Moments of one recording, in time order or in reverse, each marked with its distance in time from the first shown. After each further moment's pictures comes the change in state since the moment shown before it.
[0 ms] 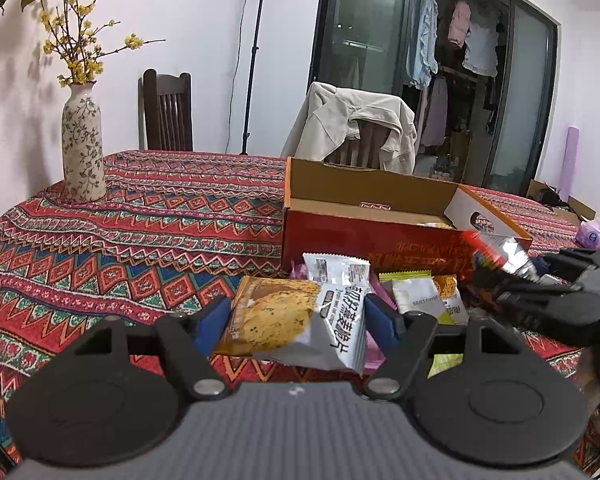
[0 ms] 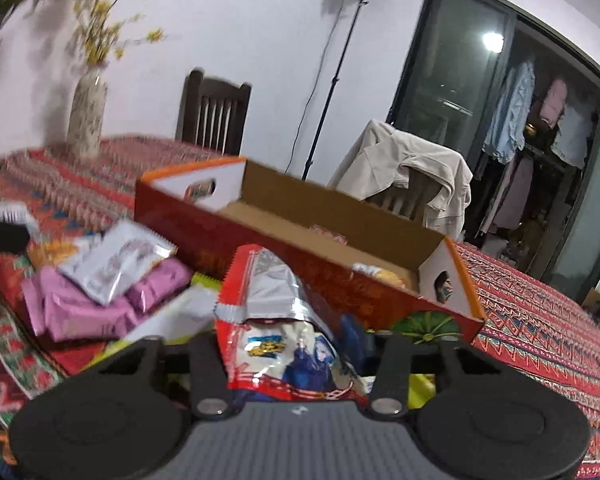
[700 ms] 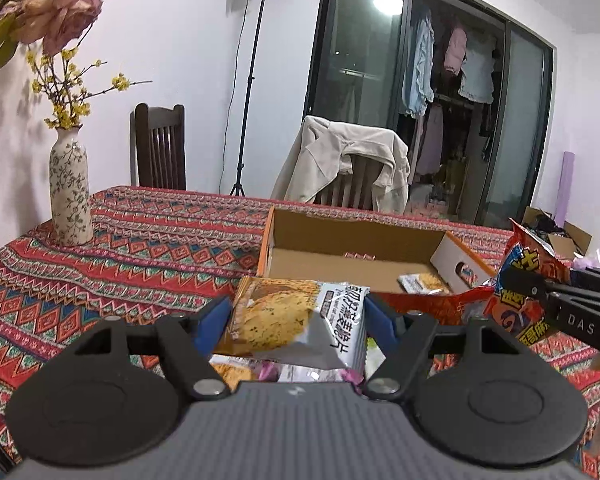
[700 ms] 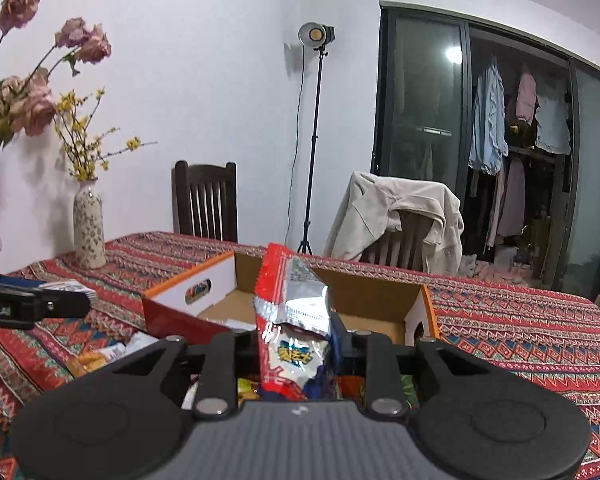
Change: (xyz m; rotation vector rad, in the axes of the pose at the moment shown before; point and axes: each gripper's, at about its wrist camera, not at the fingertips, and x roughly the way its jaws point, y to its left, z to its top) left arm -0.001 -0.025 0.043 -0.015 -0.087 -0.010; right arm -0.052 -0.042 0.027 0.151 -0.178 0.055
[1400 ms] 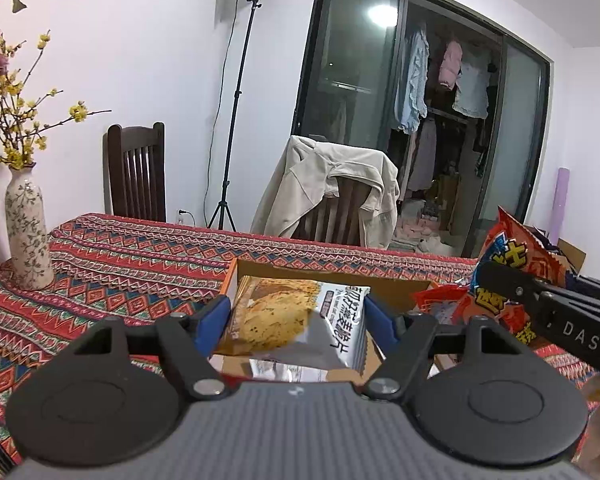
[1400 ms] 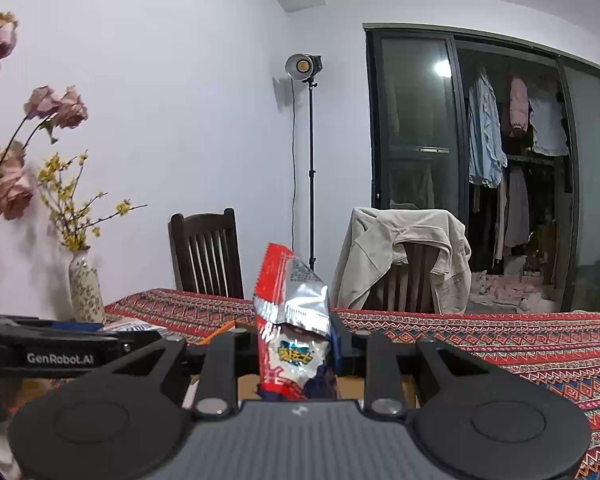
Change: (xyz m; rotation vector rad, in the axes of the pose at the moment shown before) left arm 0.054 -0.040 0.063 -0.019 -0.030 -0.024; right arm 0.035 -0.020 0.062 0.090 -0.086 0.018
